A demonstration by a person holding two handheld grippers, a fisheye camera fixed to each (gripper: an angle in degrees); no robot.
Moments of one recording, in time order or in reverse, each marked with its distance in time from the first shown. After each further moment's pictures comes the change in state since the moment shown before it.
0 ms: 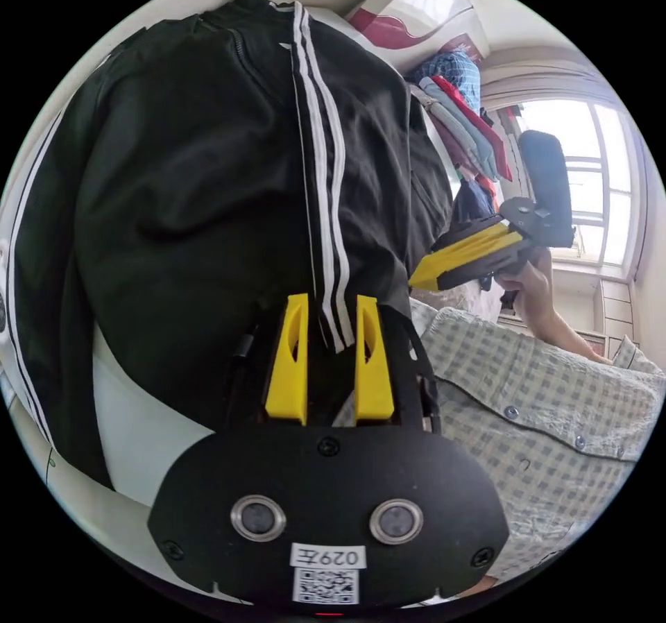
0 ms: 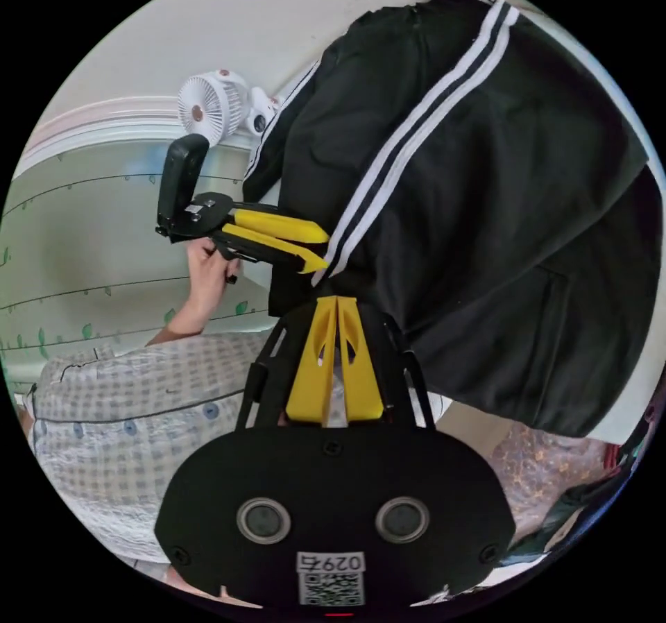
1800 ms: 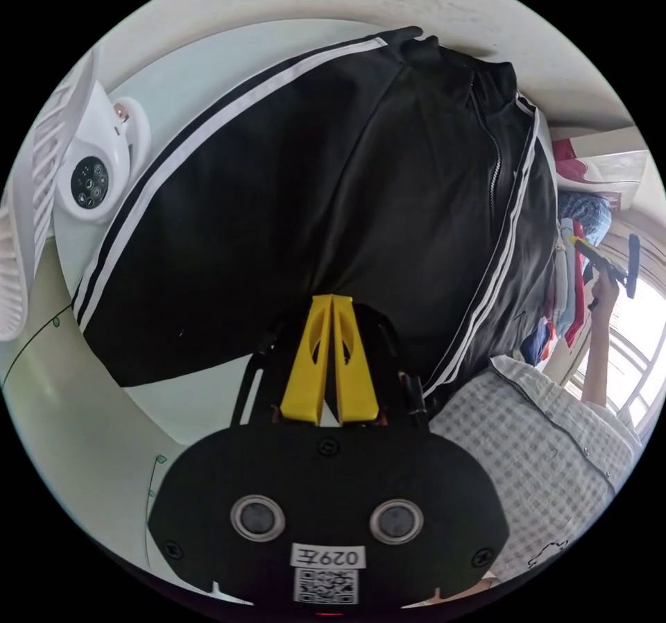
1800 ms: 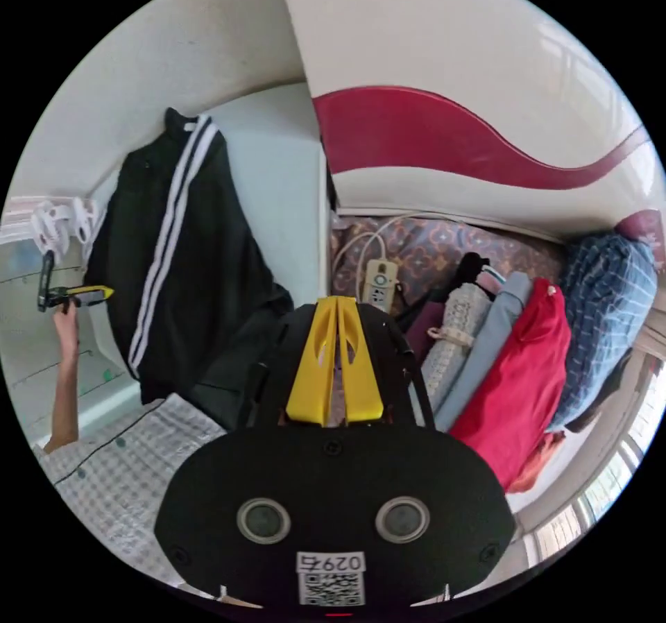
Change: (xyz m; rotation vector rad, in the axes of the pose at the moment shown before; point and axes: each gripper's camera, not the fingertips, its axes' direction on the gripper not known) left arm -0.141 -0.003 -0.085 0.016 -0.180 -0.626; right arm 0.158 -0.220 -0.246 0.123 0.573 0.169
